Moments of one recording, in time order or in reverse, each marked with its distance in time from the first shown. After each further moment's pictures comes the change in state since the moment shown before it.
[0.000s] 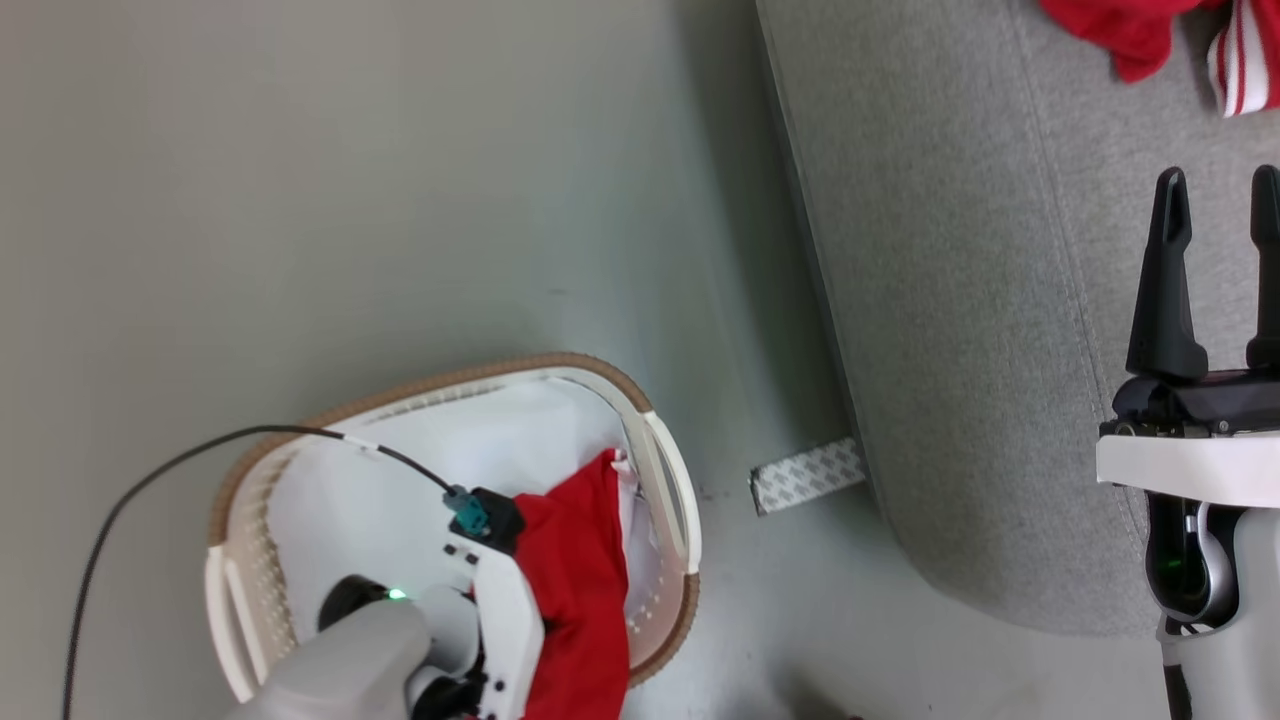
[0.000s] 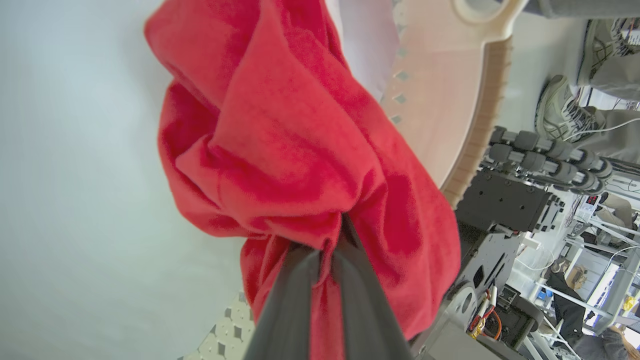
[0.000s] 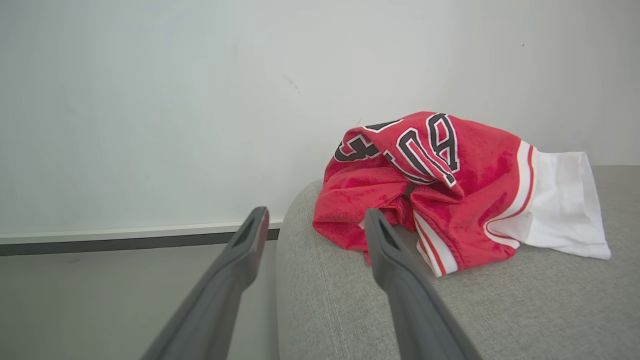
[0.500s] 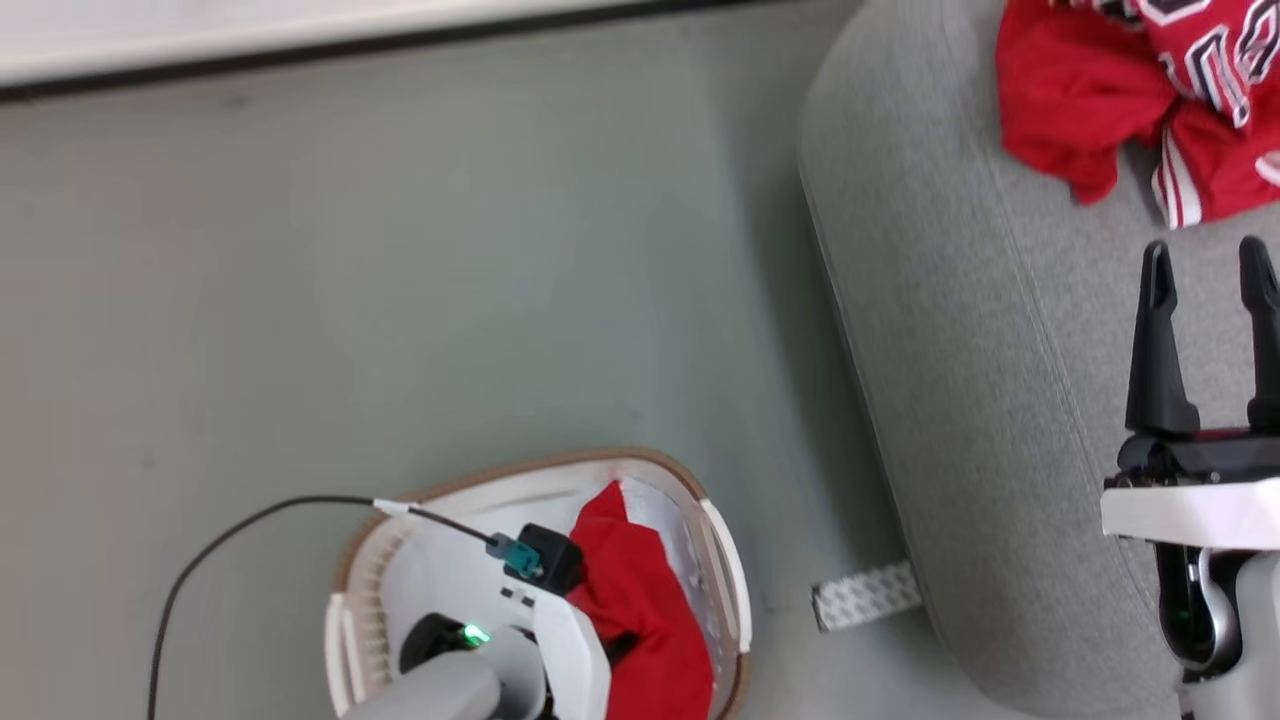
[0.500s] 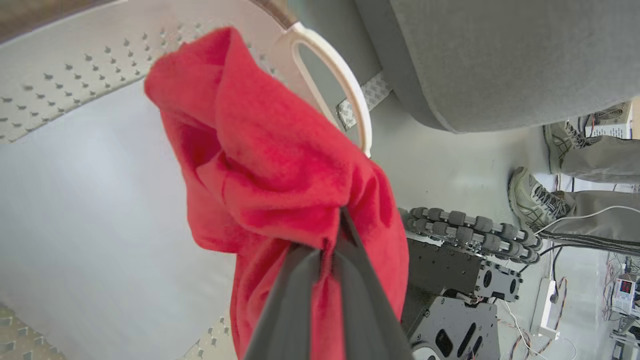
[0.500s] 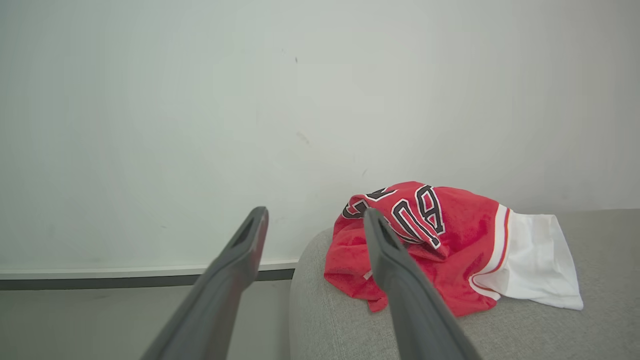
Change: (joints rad) left arm 0.060 -0.097 -0.015 -0.005 -0.055 0.000 -0.219; right arm 0.070 -0.027 -0.016 0.033 -0.066 0.000 0.000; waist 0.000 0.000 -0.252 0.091
